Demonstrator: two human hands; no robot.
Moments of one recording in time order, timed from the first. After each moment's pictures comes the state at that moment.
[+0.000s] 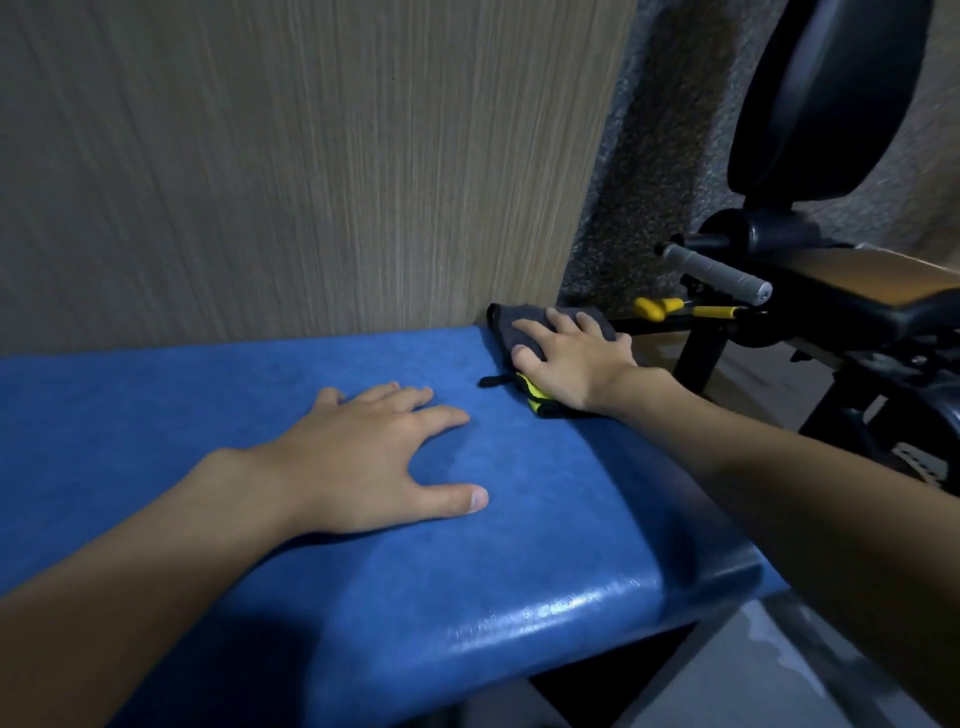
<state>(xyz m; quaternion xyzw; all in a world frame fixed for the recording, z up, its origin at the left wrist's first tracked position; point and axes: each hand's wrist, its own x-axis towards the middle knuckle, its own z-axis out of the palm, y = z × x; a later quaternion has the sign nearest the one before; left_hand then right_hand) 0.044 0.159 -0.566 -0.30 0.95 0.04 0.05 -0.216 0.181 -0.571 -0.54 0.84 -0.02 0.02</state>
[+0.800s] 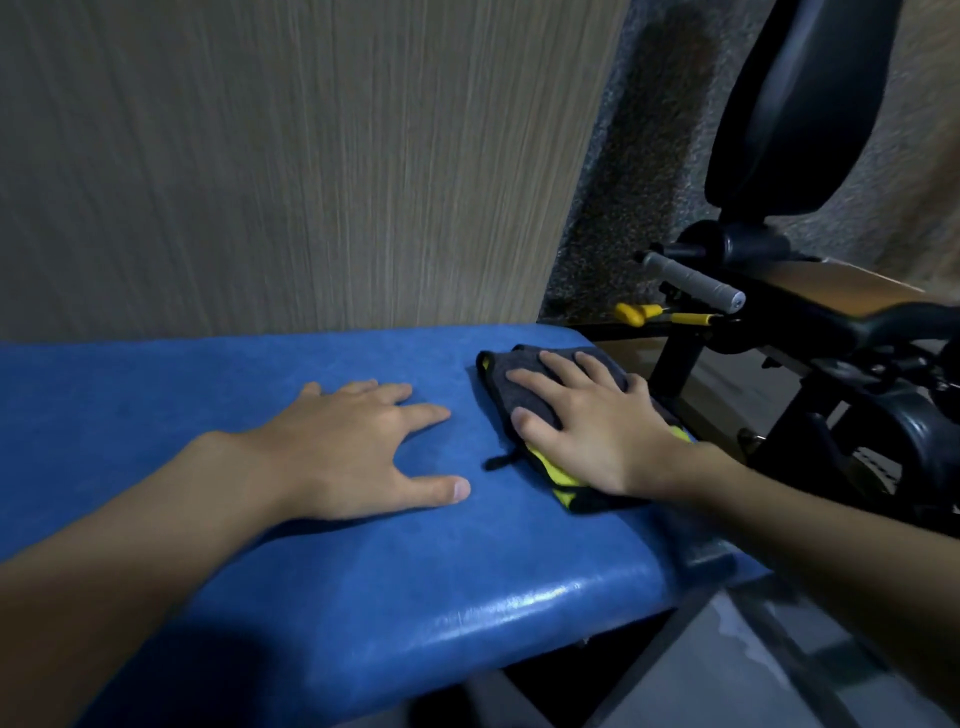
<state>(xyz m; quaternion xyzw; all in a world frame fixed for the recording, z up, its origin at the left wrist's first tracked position) 0.044 0.156 -0.564 -0.32 0.94 0.04 0.08 -0.179 0.261 -0.573 -0.58 0.81 -0.02 -0.01</state>
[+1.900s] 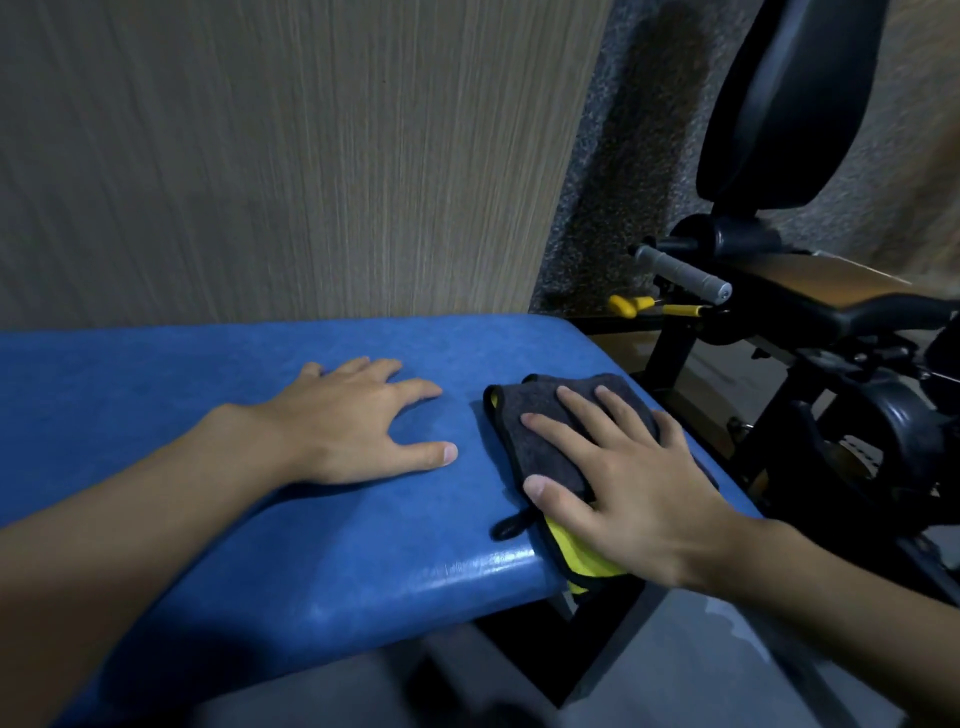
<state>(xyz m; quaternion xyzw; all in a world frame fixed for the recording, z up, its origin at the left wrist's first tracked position) 0.045 0.158 -0.565 -0.32 0.95 0.03 0.04 -0.143 0.350 -0.573 -0.60 0.80 -0.01 -0.01</state>
